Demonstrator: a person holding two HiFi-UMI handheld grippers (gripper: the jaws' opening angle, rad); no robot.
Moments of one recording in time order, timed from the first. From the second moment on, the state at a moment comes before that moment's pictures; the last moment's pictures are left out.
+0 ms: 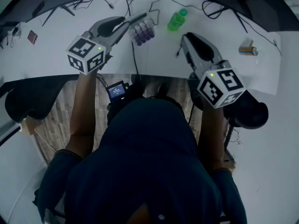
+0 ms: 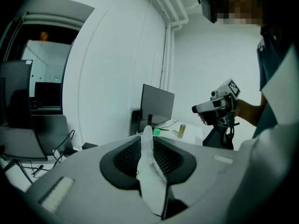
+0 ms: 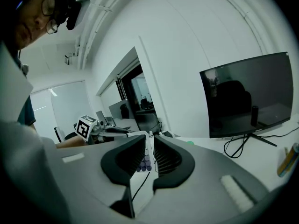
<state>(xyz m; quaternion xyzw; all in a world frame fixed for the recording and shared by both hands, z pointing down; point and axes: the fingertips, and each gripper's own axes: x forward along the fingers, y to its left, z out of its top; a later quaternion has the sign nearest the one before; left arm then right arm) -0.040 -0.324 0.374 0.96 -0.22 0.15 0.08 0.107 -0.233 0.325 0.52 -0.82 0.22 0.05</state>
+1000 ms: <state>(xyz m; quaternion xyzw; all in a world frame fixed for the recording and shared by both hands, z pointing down) -0.044 -0.254 0.282 0.97 -0.19 0.12 0.00 0.102 -0.213 0.265 0.51 -0.85 0.15 0.02</state>
